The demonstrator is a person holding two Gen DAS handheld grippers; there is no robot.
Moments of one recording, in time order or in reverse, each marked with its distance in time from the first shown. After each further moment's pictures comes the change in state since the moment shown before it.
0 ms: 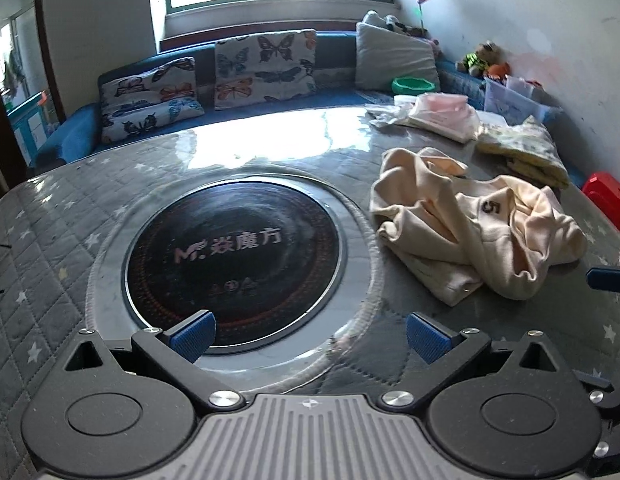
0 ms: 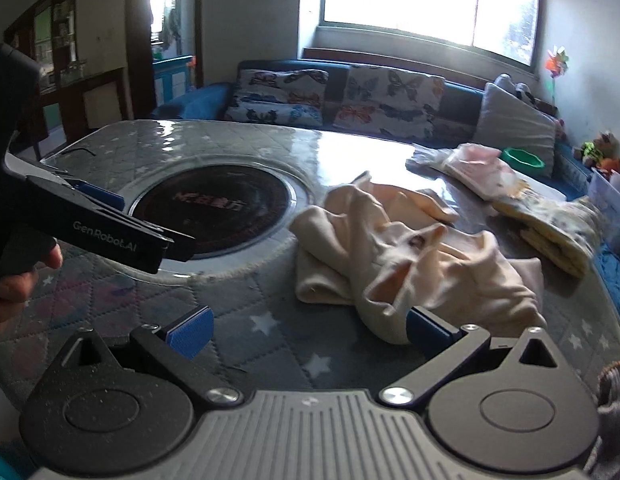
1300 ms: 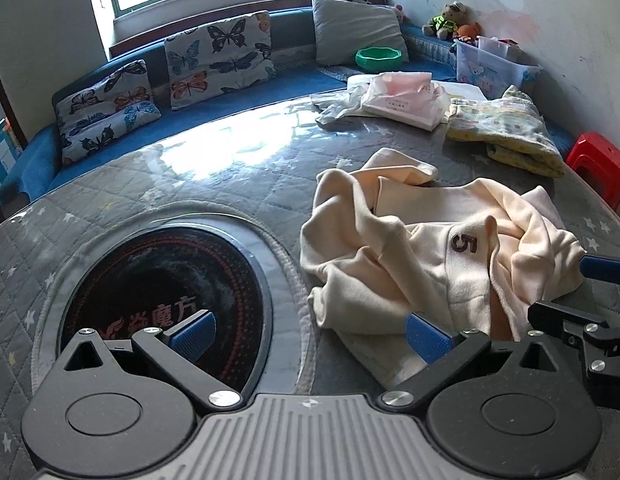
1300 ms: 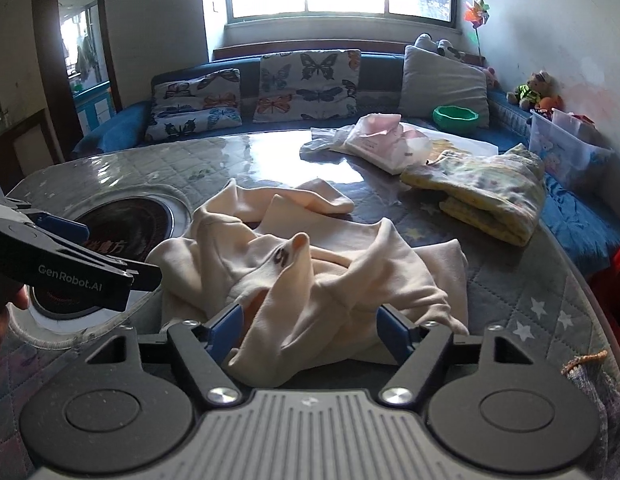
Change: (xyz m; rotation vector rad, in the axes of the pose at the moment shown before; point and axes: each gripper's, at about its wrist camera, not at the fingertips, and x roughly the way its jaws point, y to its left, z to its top) left arm 0.068 -0.062 0.070 0.115 0.075 -0.034; right arm 0.041 -0.094 0.016 0.221 0.021 -0.124
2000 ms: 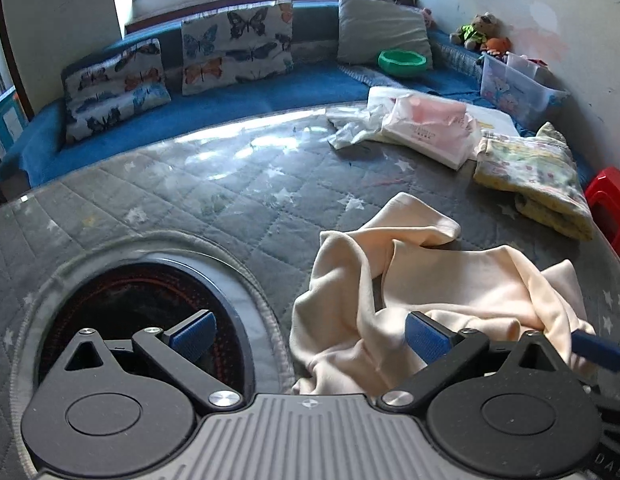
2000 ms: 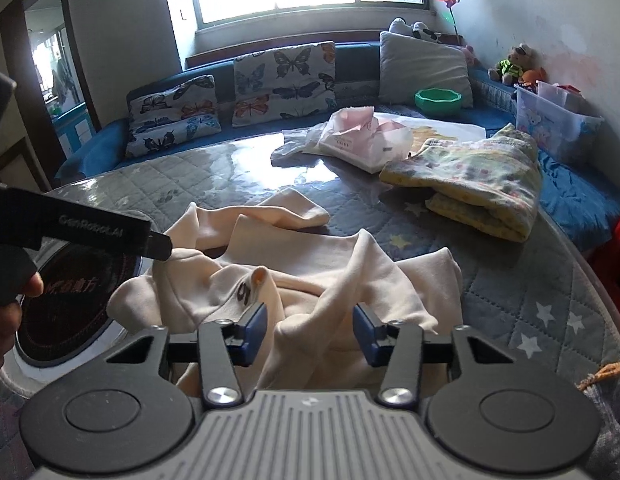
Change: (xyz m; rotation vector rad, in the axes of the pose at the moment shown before) left arm 0.047 0.004 0.060 -0.124 0.055 -0.002; right arm 0.036 -0.027 0.019 0.104 0.016 -0.008
